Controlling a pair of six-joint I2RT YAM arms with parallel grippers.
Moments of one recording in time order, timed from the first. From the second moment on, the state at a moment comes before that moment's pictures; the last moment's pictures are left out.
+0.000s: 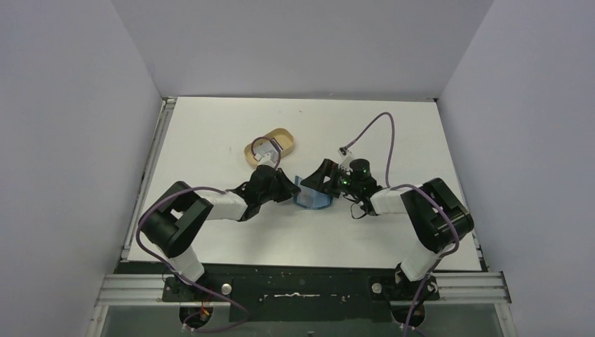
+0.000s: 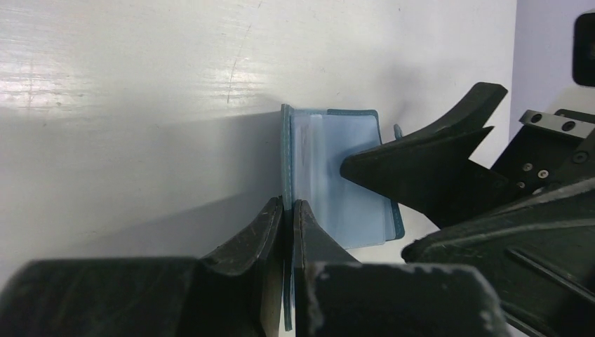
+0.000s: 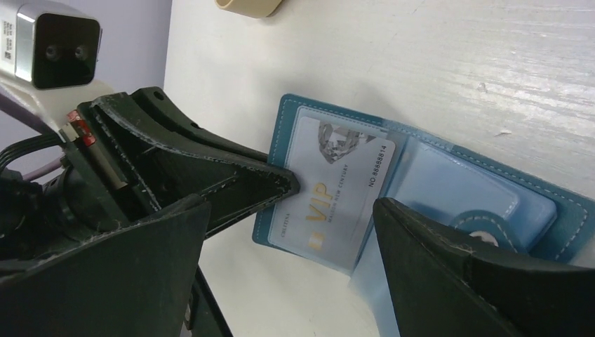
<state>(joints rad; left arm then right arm) -0.69 1.70 0.67 0.49 0.03 -0.93 0.45 1.66 0.60 0.62 -0.48 0.83</state>
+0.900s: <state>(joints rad) -0.61 1.89 0.58 0.82 0.13 -1.14 0.48 1.80 0.62 0.73 -0.41 0.87</state>
